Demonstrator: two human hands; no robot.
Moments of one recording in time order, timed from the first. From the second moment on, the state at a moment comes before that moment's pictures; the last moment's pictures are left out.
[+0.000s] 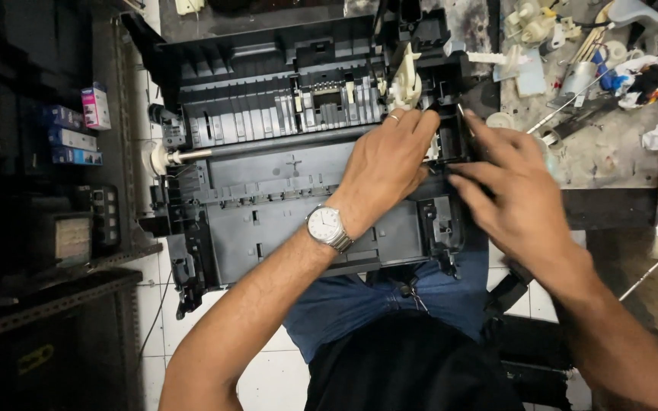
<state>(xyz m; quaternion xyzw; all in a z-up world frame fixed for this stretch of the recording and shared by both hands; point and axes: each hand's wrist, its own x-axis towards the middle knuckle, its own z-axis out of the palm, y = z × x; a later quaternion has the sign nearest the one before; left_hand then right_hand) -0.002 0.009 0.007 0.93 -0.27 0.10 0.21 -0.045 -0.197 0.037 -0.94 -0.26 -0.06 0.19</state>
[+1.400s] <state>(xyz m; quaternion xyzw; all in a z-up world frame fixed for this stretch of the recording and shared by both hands) 0.005 0.007 0.007 0.93 -0.34 0.08 0.10 -0.087 -0.280 0.046 -0.96 -0.03 -0.05 0.26</state>
